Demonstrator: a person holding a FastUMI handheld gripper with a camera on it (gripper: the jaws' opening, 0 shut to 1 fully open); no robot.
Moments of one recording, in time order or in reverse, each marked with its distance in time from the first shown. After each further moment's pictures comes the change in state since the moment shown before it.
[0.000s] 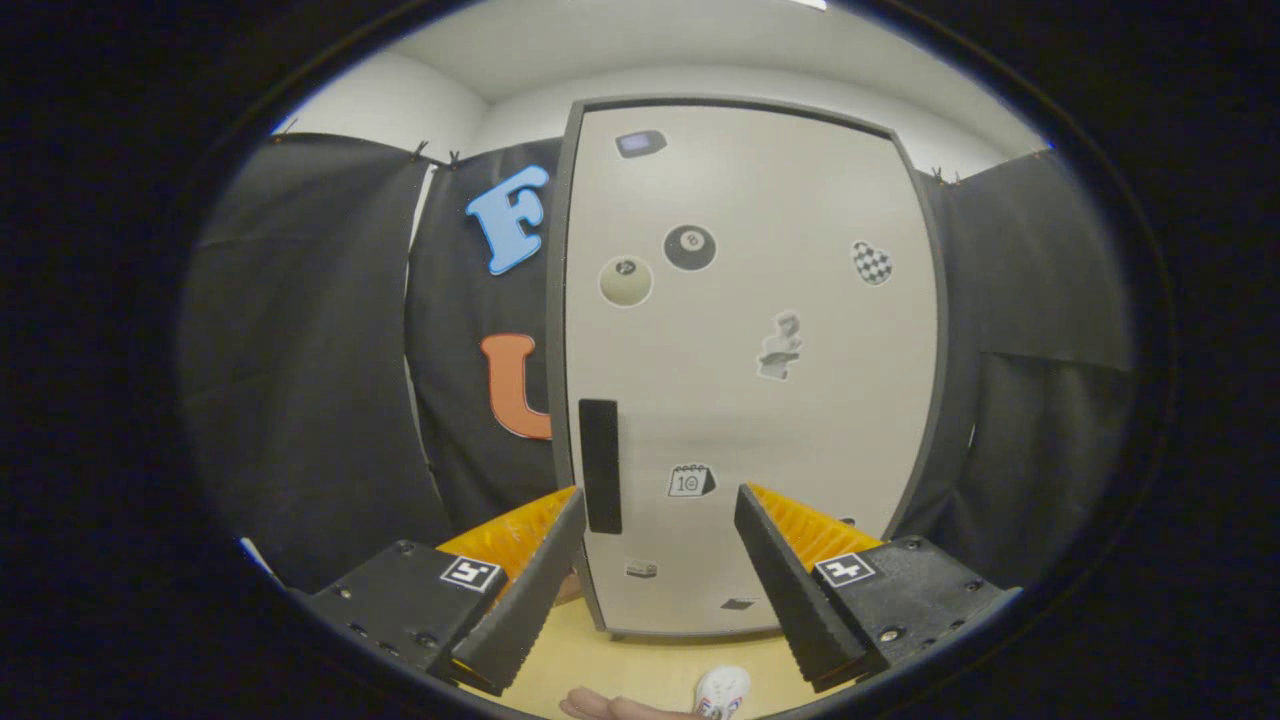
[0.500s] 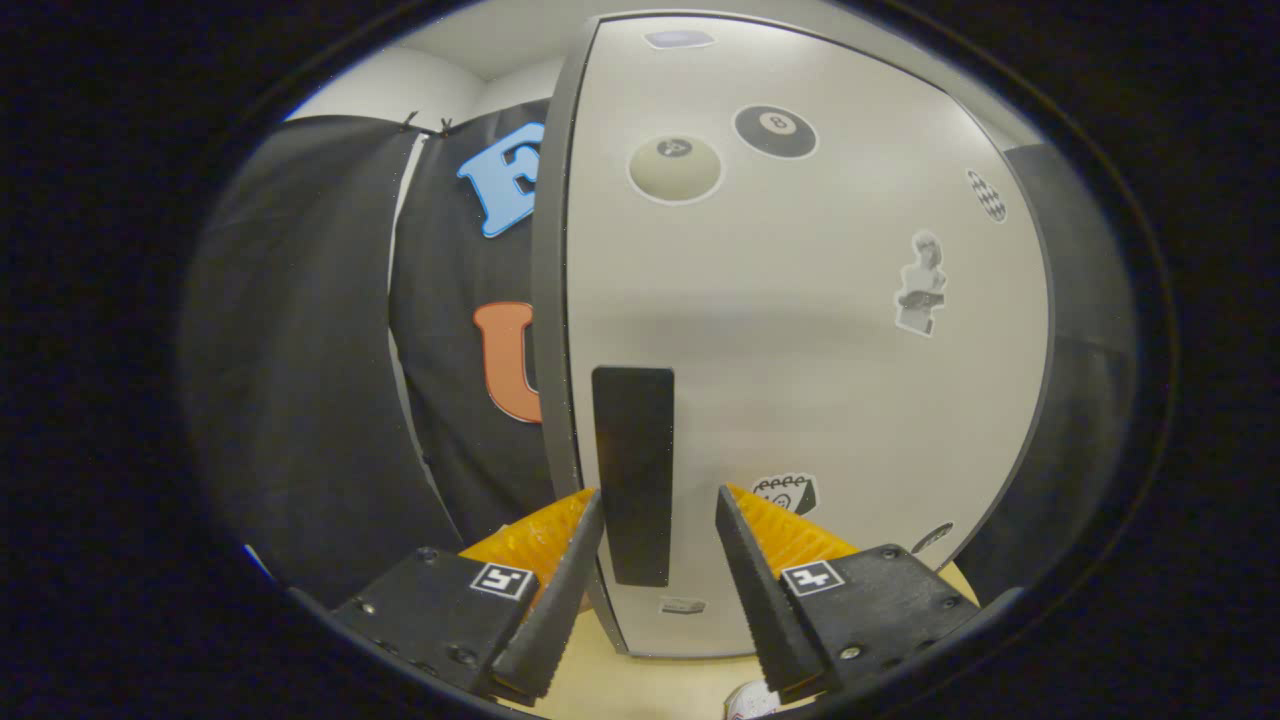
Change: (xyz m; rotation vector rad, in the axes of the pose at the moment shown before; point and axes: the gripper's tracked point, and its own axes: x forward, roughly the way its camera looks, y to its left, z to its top) arm 0.094 0.020 -0.022 0.044 0.083 -0.001
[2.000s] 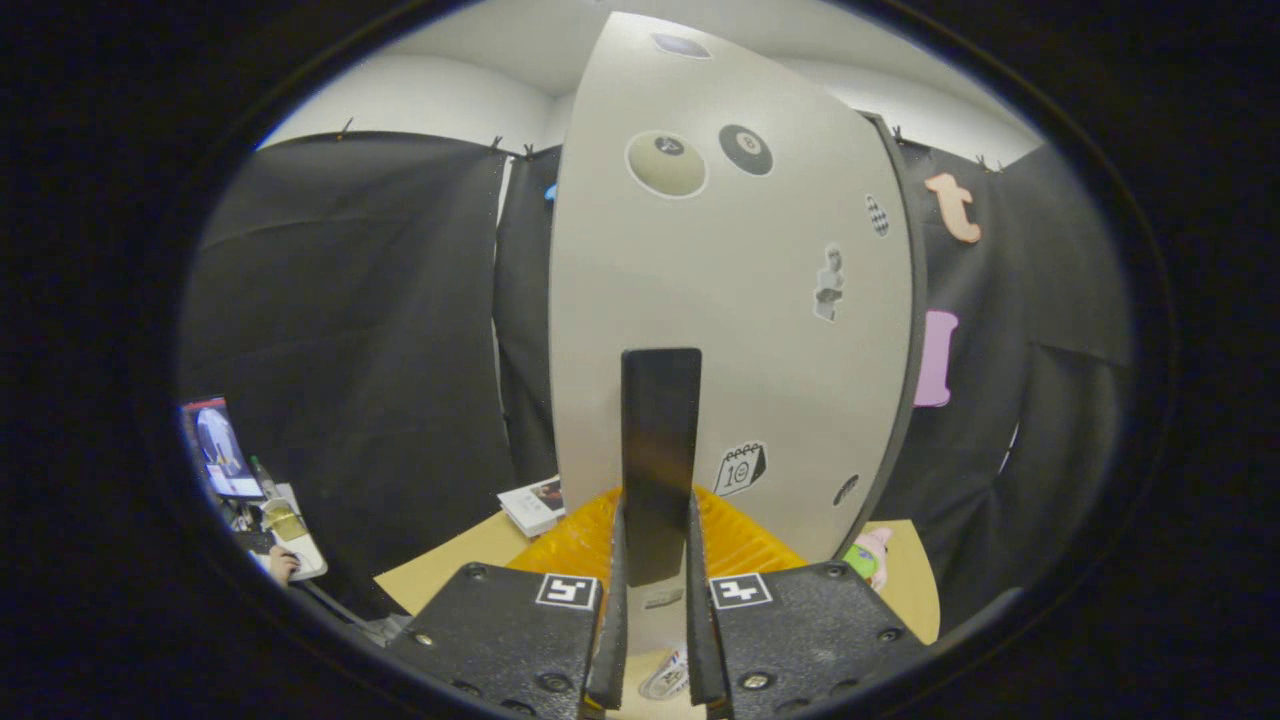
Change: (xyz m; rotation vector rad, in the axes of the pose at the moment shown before) arm -0.240 -0.106 -0.045 -0.103 -0.014 0.222
